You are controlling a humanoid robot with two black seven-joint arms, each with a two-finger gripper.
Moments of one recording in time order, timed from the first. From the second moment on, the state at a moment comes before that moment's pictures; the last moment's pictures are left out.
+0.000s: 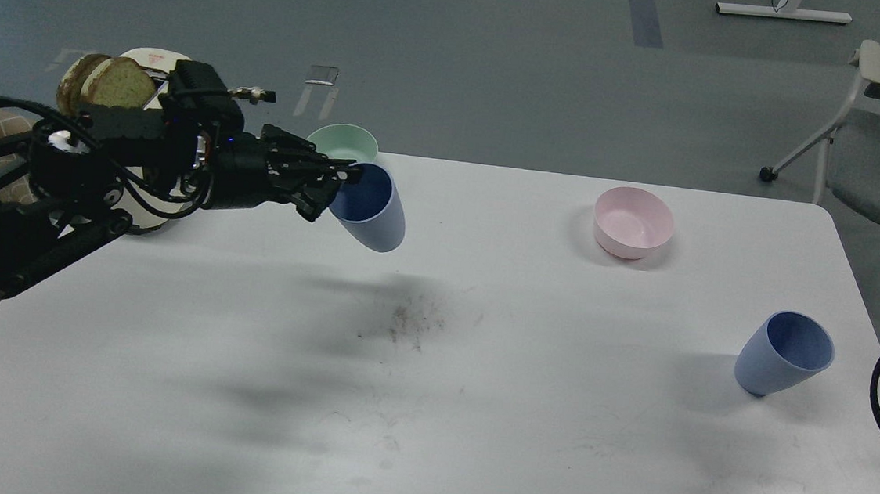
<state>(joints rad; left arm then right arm) -0.92 0.67 -0.47 -1.25 2.05 -0.23 -0.47 0.31 -0.33 1.85 1.13 -0.66 0.49 0.01</state>
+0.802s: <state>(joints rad) -1.04 0.34 -0.21 -1.04 2.07 -0.23 -0.48 0.19 -0.33 1.92 1.18 -0.66 0.49 0.02</state>
